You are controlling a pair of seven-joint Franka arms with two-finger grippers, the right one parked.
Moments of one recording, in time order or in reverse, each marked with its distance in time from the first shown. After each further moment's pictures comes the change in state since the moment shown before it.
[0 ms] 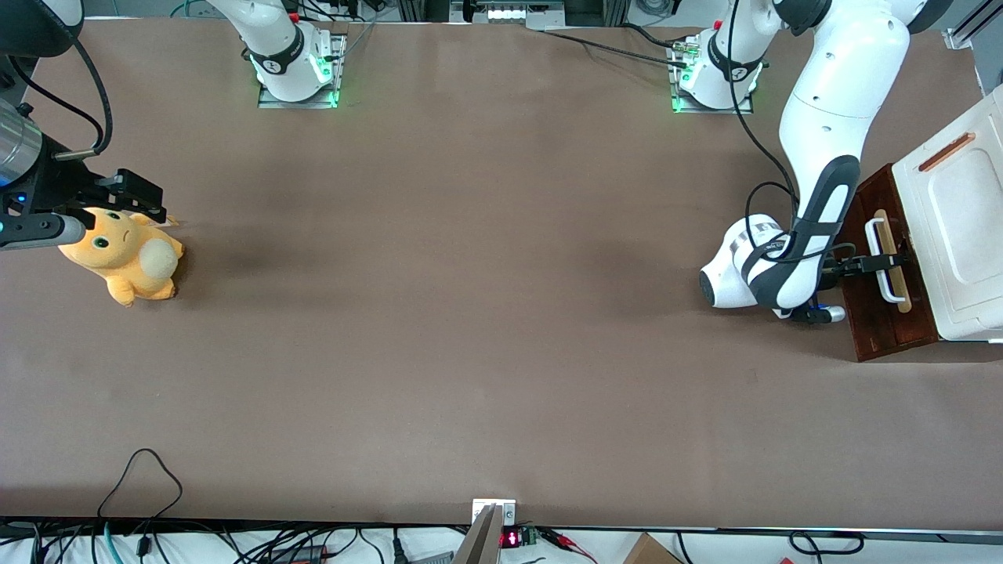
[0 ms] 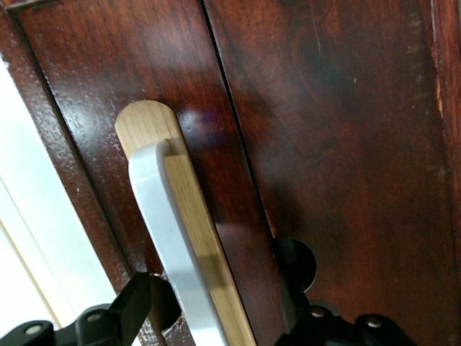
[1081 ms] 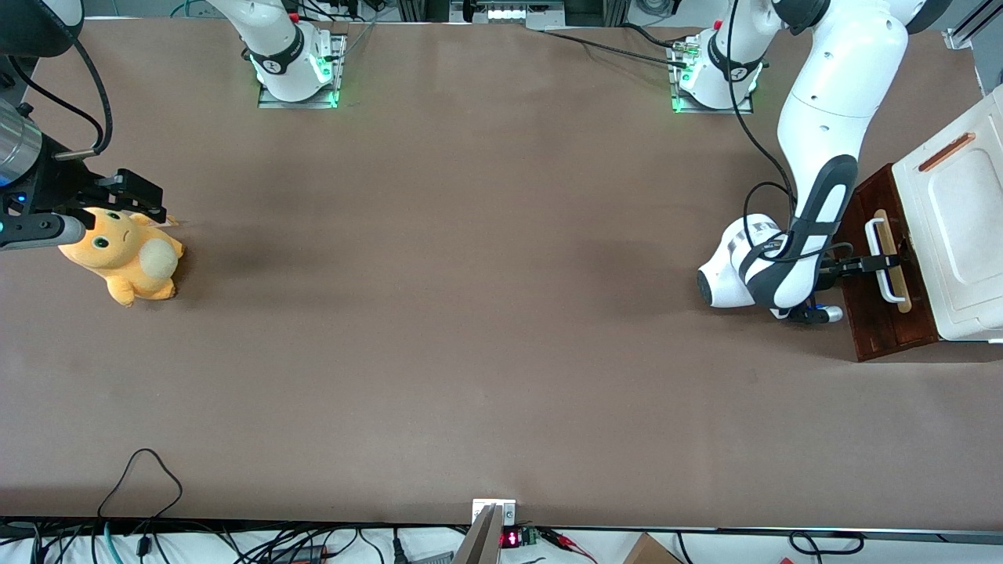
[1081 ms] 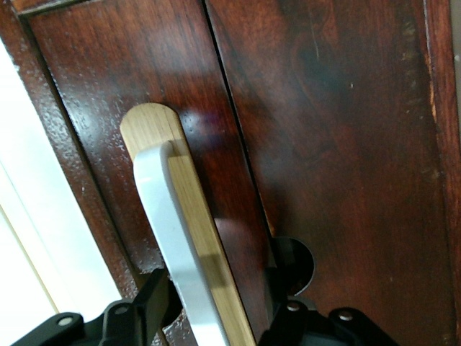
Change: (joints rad) arm -0.004 0.000 -0.004 0.000 0.000 0.000 -0.008
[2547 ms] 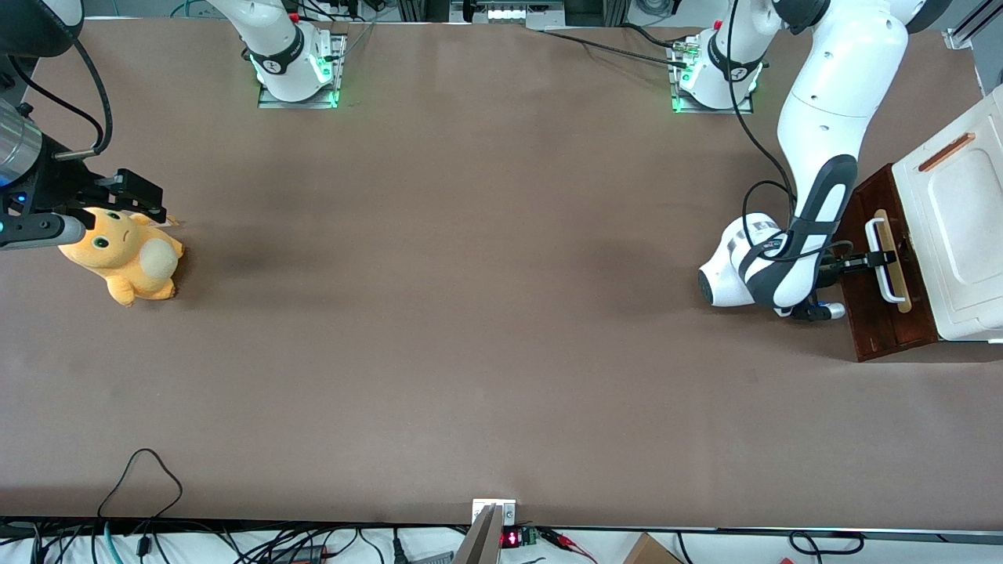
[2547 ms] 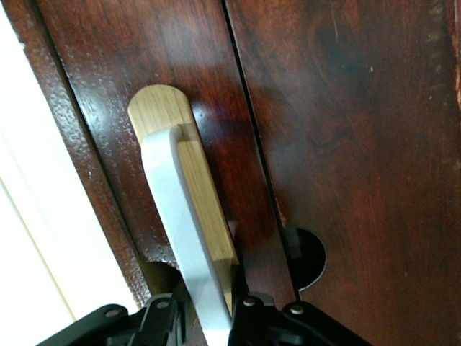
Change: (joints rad) arm 0.000 -0.002 0.001 -0.008 0.000 -0.028 -0.026
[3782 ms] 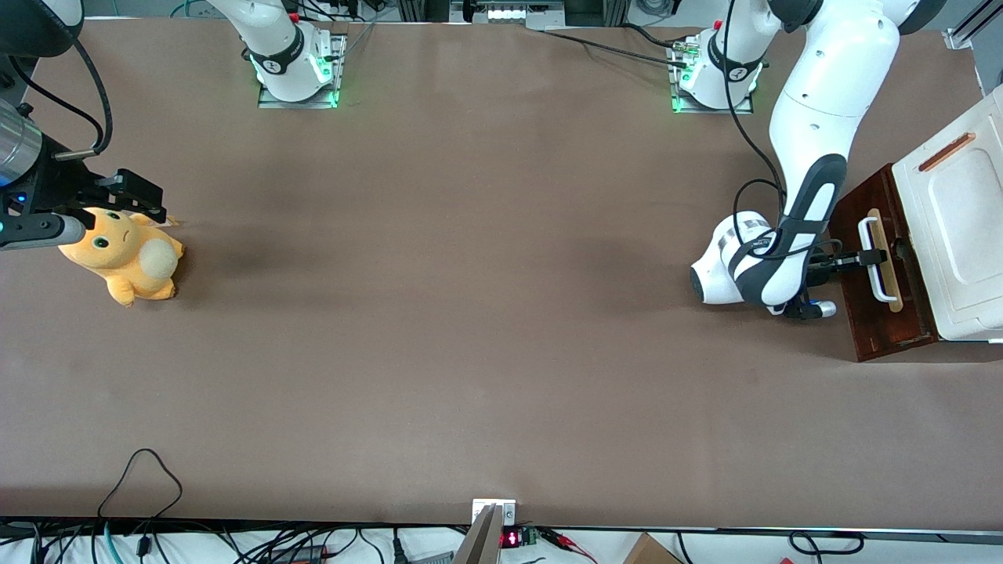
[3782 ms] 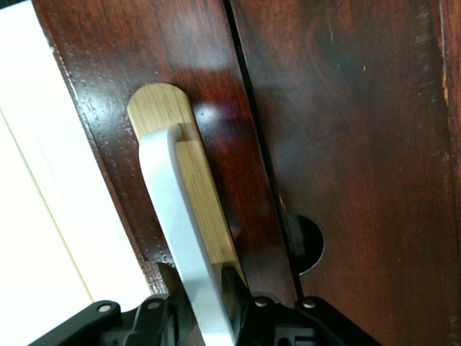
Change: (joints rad) arm -0.027 0.000 -0.007 -0.005 -0.005 -0.025 -0.003
